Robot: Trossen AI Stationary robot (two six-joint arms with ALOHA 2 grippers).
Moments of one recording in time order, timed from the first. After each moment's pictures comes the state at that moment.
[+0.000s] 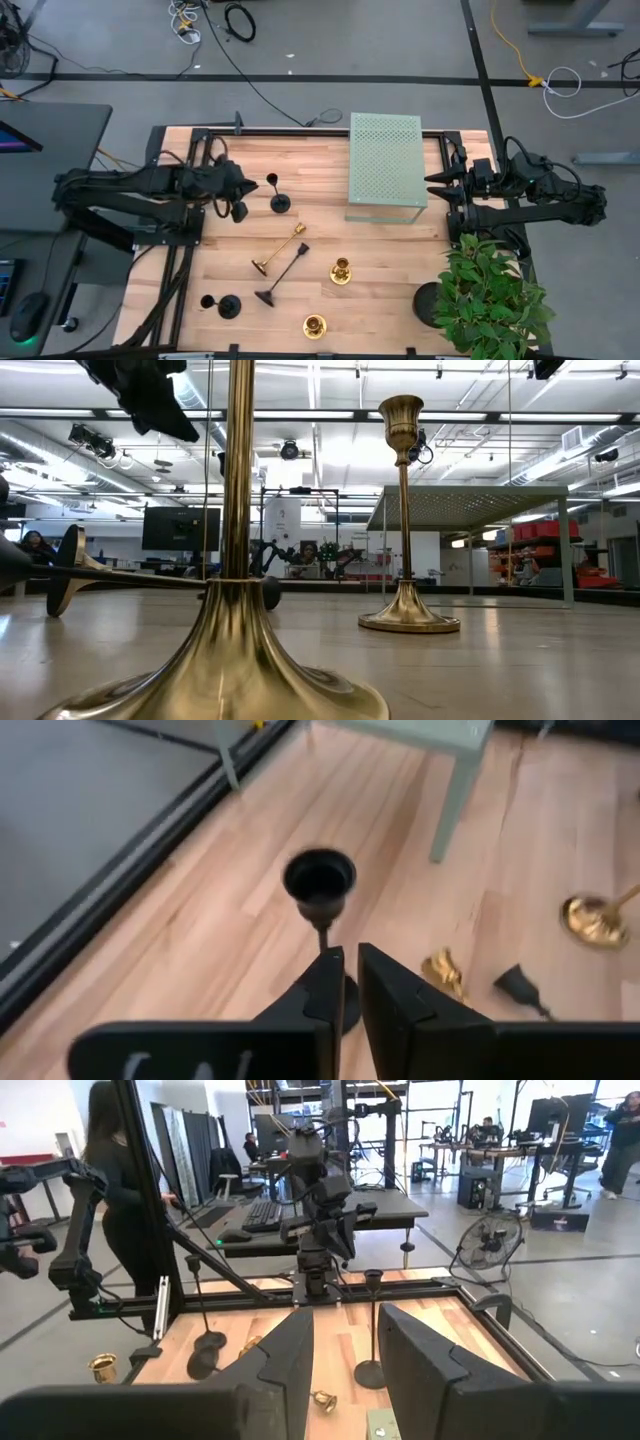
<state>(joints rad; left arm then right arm) 0.00 0.82 0.78 -0.62 -0.38 -0.25 0.00 0.40 0.75 -0.38 0.01 0.05</state>
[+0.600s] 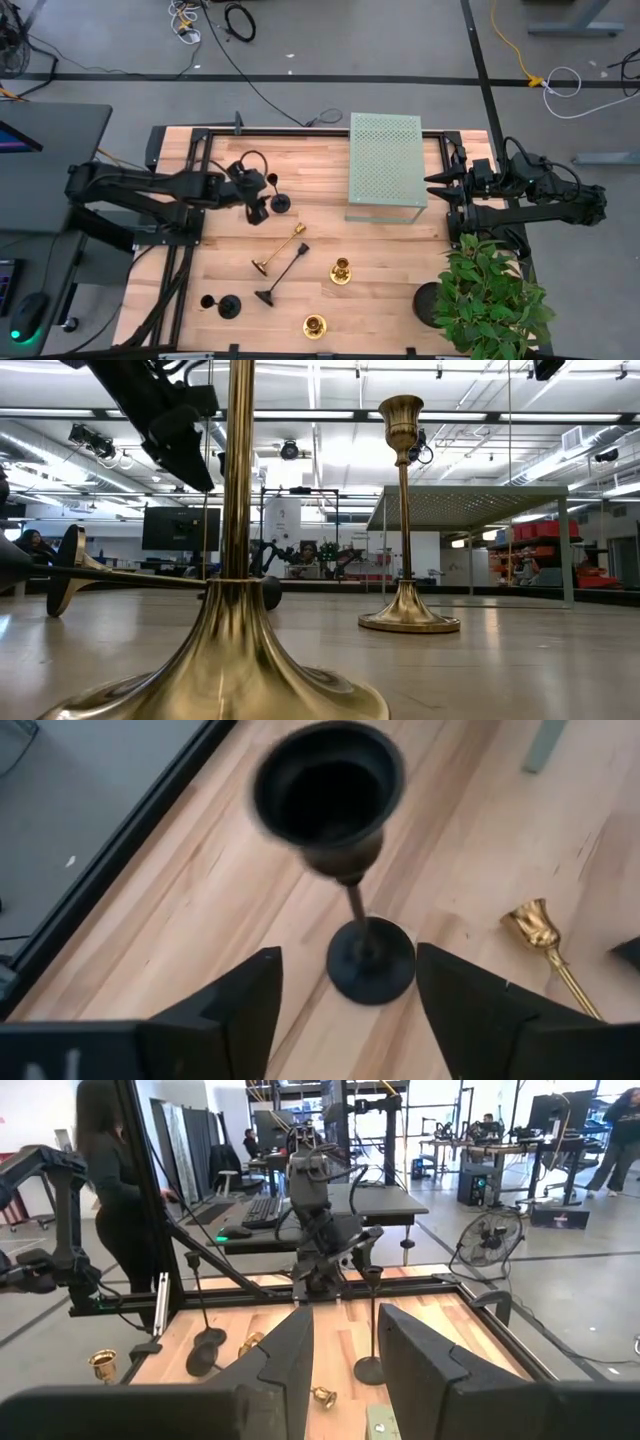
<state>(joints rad) 0.00 1.11 0.78 -0.58 -0.49 -0.30 0.00 0.40 0.75 -0.39 0.01 0.04</state>
